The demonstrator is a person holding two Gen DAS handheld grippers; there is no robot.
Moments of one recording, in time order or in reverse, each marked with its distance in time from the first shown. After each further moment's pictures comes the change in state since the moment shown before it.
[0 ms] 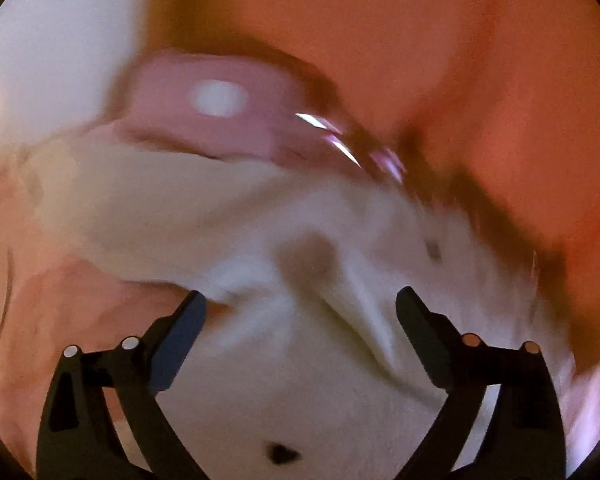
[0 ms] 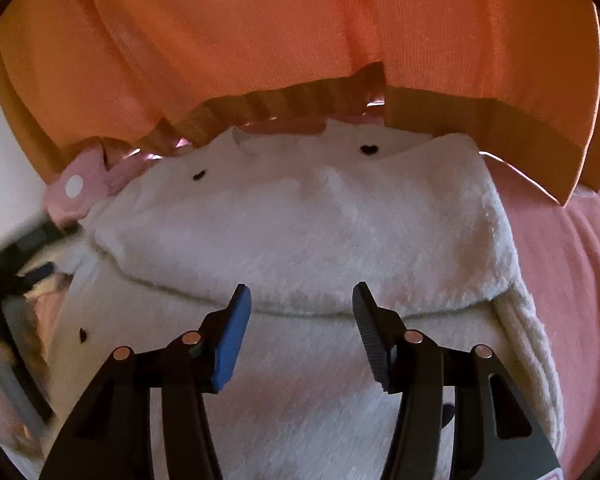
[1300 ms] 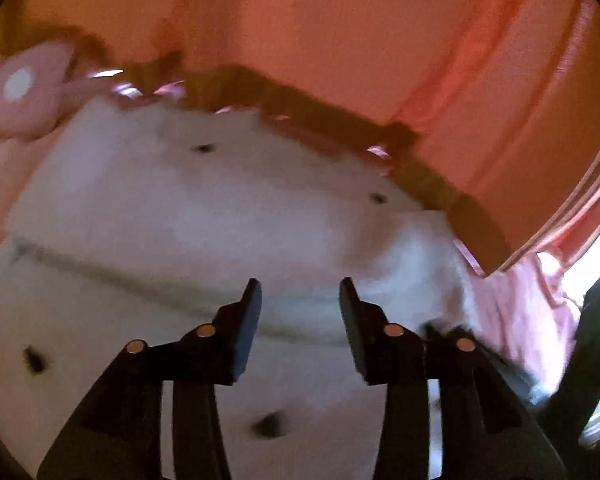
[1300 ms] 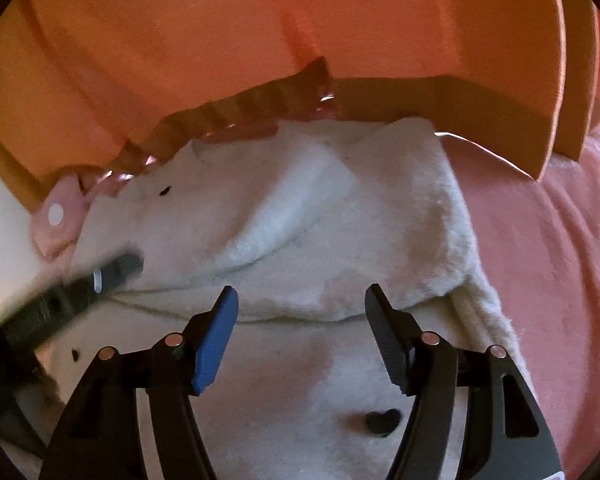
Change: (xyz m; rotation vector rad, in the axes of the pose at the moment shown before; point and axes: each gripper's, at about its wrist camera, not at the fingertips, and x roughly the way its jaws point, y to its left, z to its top) left arm -0.018 -0.150 -0.096 0.383 0.212 -0.368; right arm -0.036 -0.066 -0.015 0.151 -0.008 -0.014
